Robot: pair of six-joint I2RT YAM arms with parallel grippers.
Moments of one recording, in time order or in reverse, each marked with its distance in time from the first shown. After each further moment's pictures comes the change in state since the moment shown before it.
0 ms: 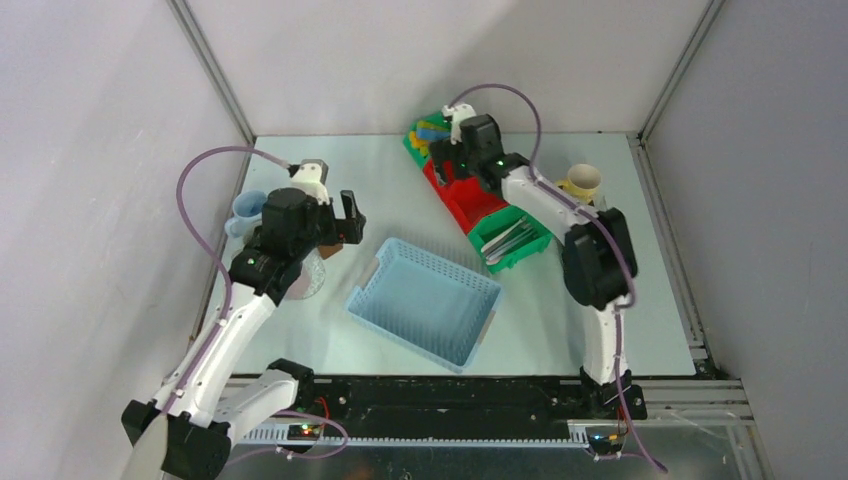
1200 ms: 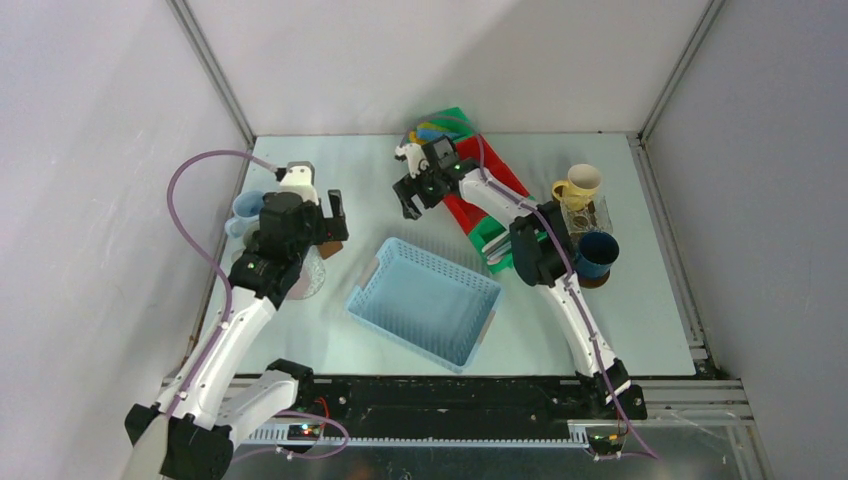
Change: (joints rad) left arm 0.042 -0.017 -0.071 0.056 -0.217 0.066; right arm 0.055 0.547 0.576 -0.327 -0.376 -0.203
